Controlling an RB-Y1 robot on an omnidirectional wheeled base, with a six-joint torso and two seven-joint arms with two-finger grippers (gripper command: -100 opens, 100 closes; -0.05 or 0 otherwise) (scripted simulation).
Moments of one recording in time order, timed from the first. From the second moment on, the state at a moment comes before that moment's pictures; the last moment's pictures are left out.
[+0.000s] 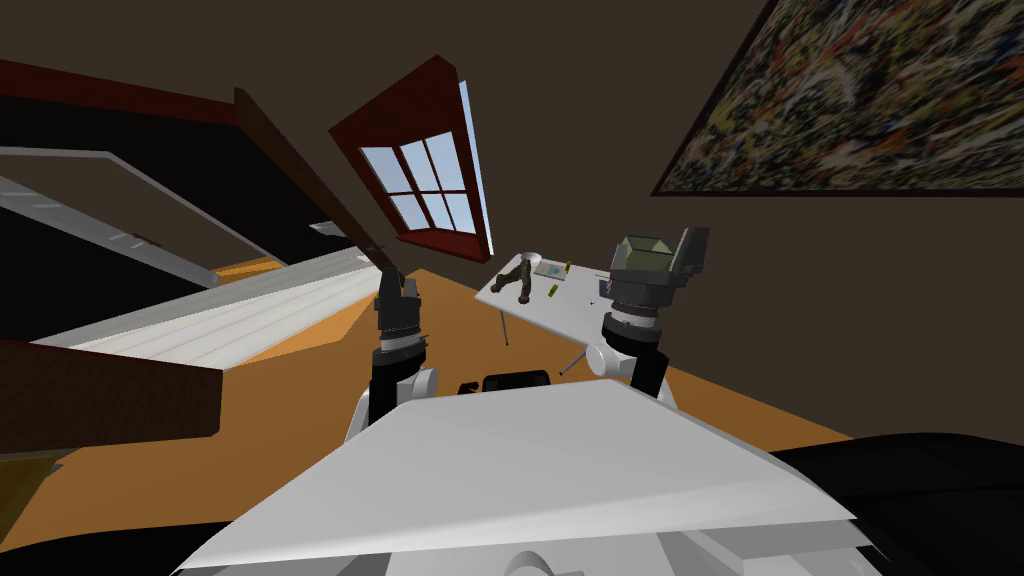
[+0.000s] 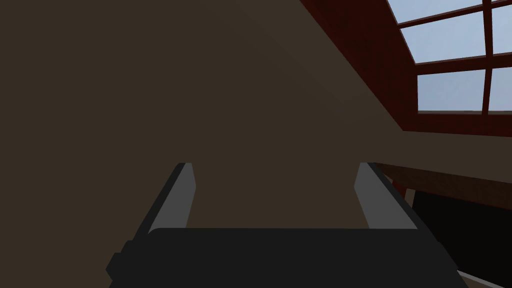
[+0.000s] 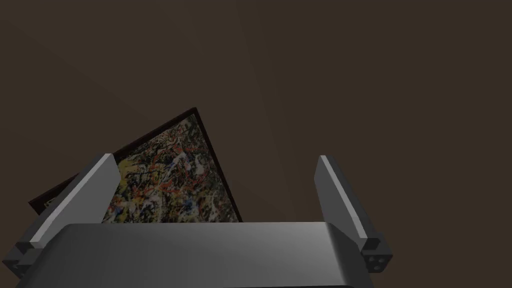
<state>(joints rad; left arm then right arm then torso) 0.53 0.03 -0.02 -2.34 -0.12 -0.45 -0.16 0.46 -0.01 0.00 -2.37 -0.09 -0.64 0.08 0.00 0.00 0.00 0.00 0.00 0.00</state>
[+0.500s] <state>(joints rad) 0.53 0.03 -0.02 -2.34 -0.12 -0.45 -0.16 0.45 -0.10 -0.01 -2.32 -0.03 -0.61 0.14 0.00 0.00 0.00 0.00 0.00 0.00</state>
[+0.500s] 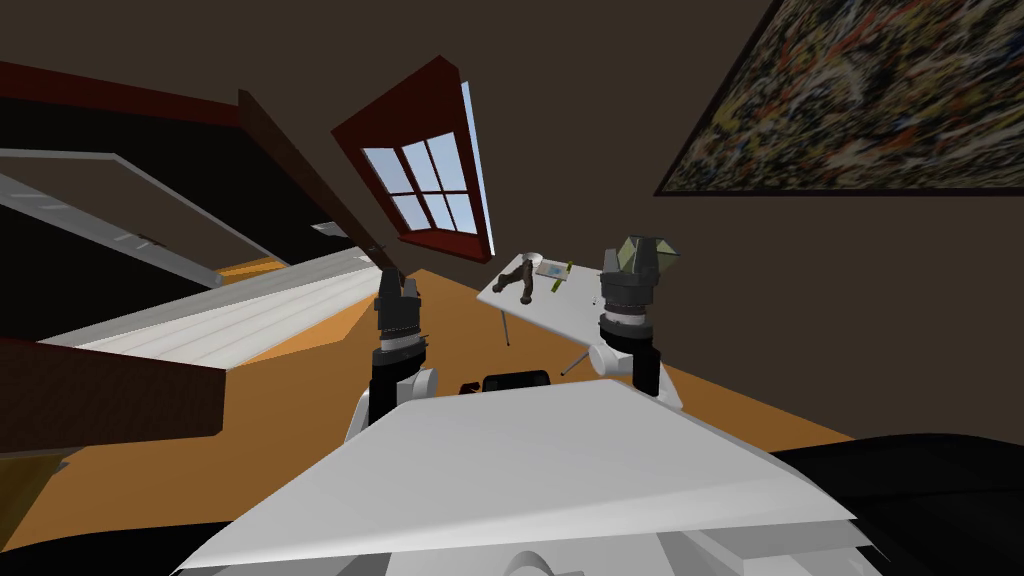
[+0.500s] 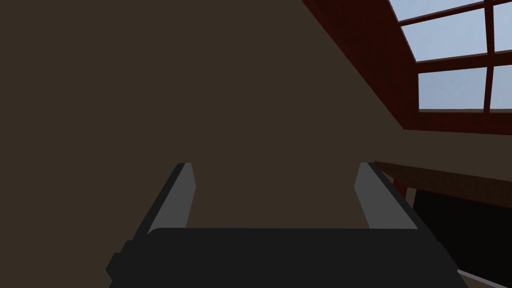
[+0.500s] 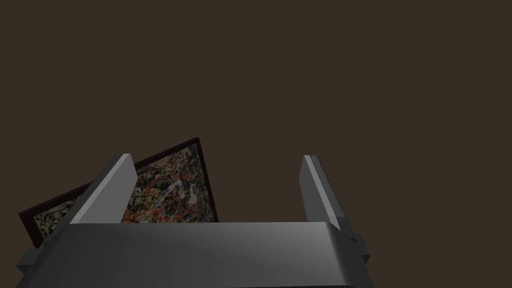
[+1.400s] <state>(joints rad) 0.53 0.03 -0.02 -2.34 -0.12 -0.45 -0.16 0.40 -0.23 -0.04 -2.14 0.18 -0.54 0.35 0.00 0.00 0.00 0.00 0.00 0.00</state>
